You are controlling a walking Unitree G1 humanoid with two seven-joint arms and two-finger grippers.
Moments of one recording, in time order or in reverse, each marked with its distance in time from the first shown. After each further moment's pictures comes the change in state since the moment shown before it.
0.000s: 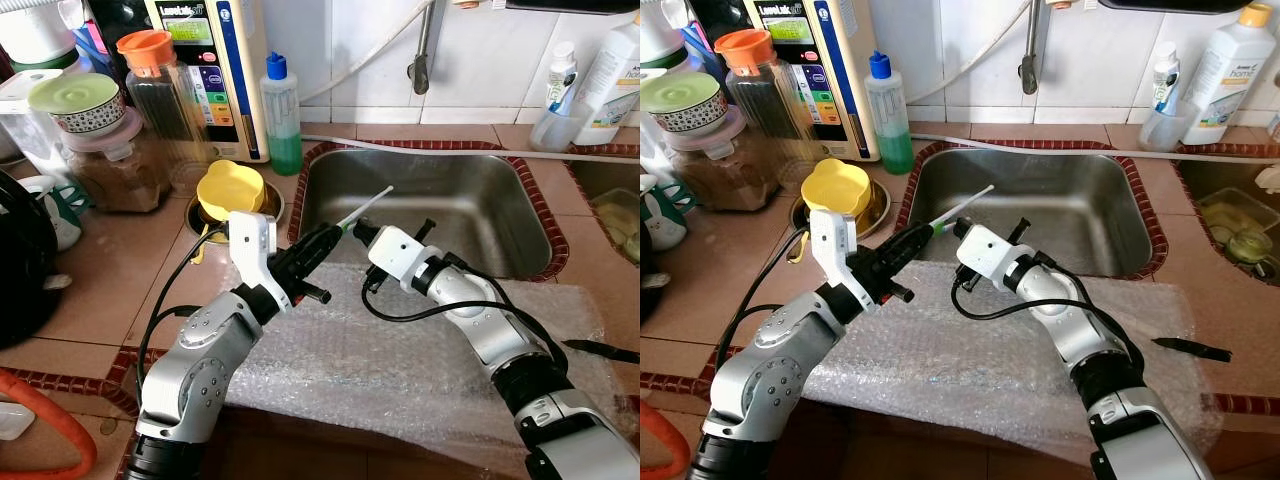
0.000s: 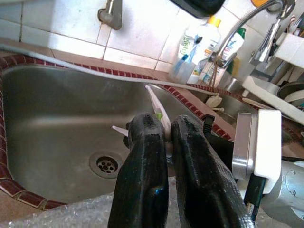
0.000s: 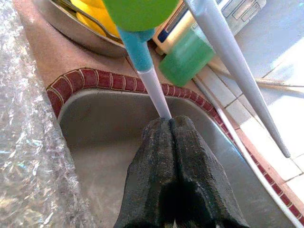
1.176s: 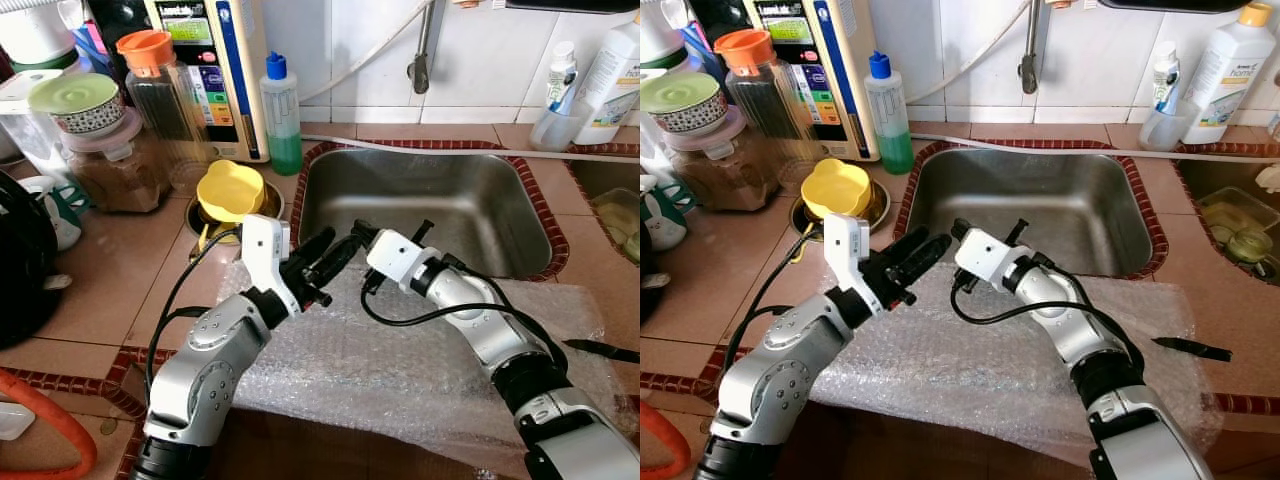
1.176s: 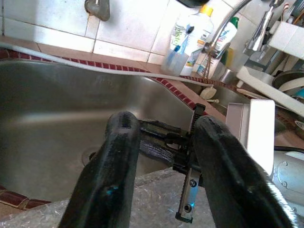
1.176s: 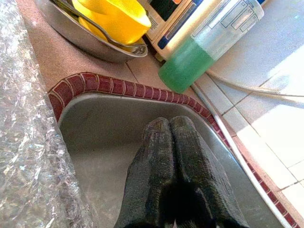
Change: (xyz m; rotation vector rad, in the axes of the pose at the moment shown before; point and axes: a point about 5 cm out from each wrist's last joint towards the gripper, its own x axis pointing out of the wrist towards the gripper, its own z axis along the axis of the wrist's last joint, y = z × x) left arm 0.003 -0.005 -0.004 0.024 0.026 -0.021; right arm 0.000 0.001 0.000 -0.031 -0.022 -0.007
